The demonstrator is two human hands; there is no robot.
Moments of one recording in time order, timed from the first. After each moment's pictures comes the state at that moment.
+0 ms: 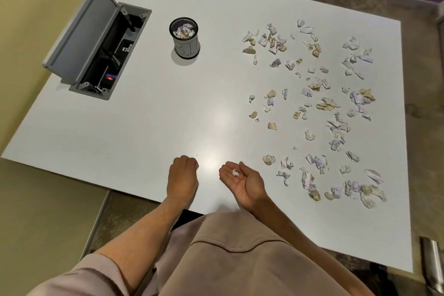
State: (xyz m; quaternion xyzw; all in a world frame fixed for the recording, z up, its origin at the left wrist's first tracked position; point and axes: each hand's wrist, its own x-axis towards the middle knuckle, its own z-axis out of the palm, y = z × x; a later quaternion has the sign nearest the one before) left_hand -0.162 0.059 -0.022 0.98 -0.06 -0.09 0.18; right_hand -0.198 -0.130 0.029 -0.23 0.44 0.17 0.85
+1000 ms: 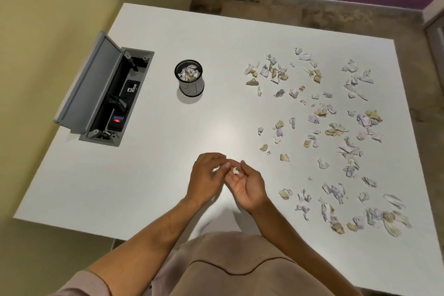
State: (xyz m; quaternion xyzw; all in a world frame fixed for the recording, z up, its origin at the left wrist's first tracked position) left_hand -0.053 0.031 0.051 0.87 -0.12 -0.10 0.47; right_hand -0.091 -0.099 0.059 -0.17 0.40 0.09 0.90
